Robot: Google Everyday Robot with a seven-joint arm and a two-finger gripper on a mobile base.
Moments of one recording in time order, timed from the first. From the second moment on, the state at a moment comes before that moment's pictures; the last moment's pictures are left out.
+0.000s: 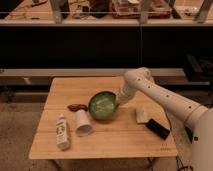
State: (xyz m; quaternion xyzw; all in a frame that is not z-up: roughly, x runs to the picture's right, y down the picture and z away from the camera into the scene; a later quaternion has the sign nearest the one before) arm 0.091 0.072 0.884 -0.11 -0.29 -0.61 0.73
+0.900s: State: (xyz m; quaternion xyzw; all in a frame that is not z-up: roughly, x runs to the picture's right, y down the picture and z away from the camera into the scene) arm 0.164 0.039 0.934 -0.15 -0.25 -0.58 0.76
